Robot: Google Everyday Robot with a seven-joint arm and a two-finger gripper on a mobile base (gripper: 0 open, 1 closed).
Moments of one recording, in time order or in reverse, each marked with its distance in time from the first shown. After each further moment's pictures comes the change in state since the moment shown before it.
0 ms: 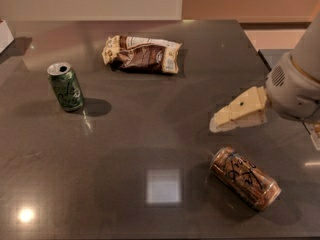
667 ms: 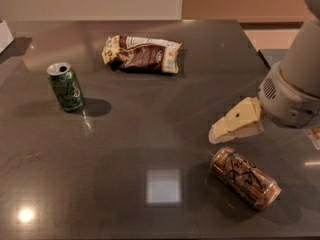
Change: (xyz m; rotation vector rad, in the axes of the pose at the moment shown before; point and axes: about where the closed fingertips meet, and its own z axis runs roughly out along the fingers) arm -0.005 0.004 0.010 -0.082 0.018 -0.075
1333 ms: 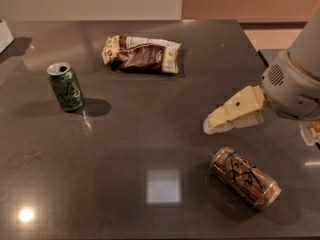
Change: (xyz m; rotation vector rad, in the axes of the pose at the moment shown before) arm 0.004 -0.015 -0.014 0.131 -0.015 -0.032
